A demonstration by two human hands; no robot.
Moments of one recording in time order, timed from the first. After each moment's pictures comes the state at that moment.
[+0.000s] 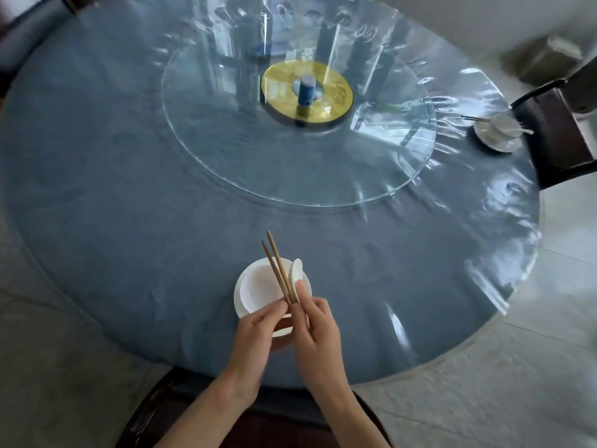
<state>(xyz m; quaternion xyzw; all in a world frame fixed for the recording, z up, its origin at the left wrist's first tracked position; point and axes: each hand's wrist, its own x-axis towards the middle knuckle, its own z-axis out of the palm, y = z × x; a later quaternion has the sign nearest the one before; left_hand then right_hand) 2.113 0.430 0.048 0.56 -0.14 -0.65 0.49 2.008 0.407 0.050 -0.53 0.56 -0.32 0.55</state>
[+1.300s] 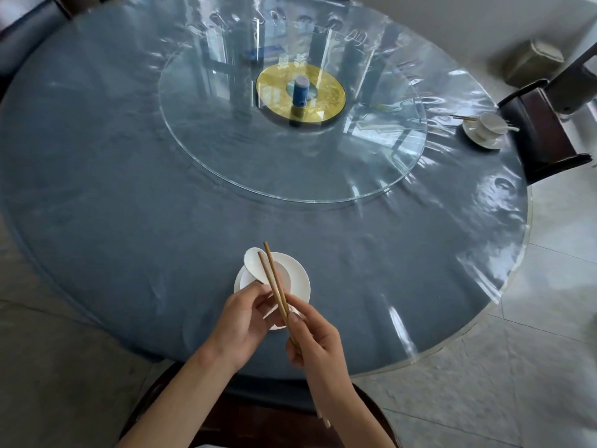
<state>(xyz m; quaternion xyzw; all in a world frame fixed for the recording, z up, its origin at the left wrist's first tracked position) 2.141 0.421 0.029 0.46 -0.03 -0.69 0.55 1.991 0.436 0.043 -0.45 0.46 -0.34 0.68</state>
